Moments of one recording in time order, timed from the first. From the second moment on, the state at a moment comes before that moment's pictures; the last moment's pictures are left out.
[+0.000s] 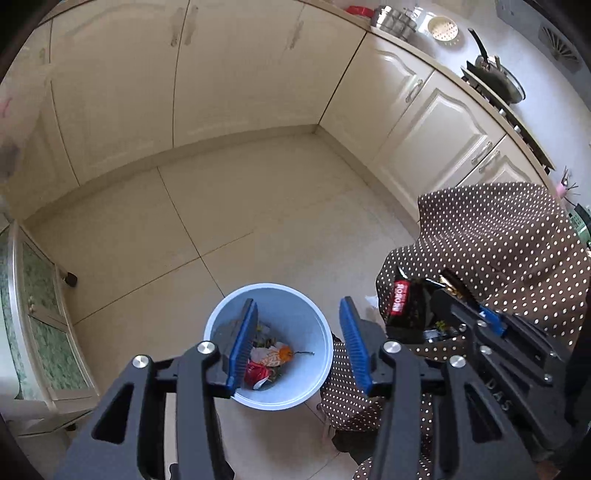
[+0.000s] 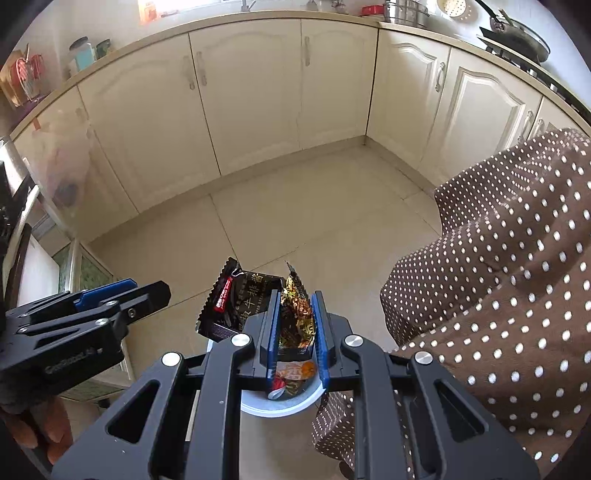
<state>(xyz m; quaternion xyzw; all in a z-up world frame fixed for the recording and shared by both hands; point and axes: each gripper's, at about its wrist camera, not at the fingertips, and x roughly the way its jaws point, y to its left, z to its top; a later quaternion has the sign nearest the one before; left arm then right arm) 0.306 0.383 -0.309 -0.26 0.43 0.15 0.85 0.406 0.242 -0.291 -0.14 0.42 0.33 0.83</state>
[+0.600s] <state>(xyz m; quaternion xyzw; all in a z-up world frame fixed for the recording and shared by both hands) 0.298 0.375 -0.257 -0.26 0.39 0.15 0.87 0.406 0.228 -0.239 -0.11 0.38 0.34 0.85</state>
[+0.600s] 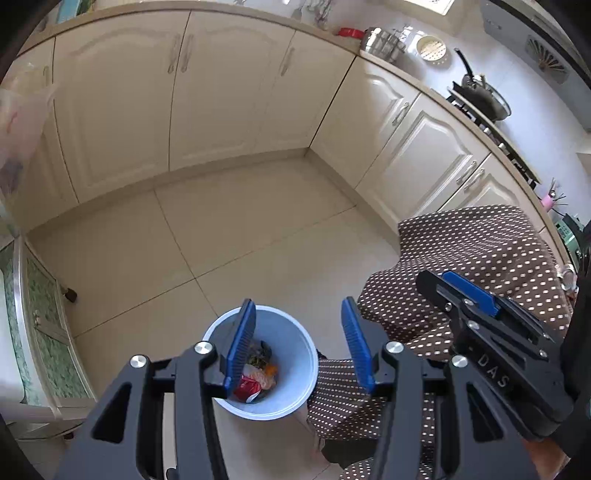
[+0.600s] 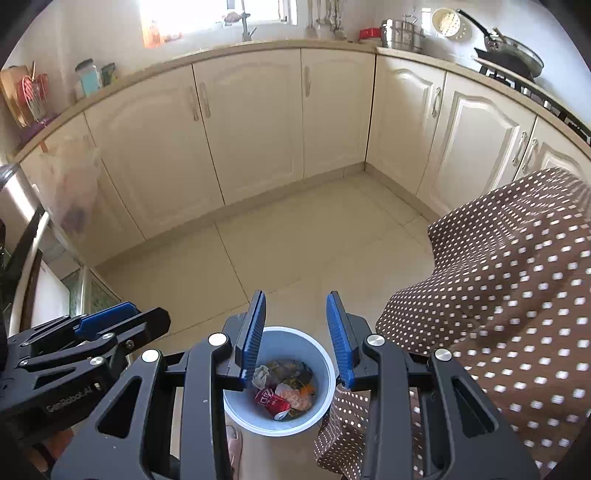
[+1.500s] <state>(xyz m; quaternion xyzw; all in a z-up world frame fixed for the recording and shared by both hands) 0.370 0.043 -0.102 -0.09 0.33 -0.09 0.94 0.386 -0.122 -0.093 -0.01 0.27 0.11 0.96</state>
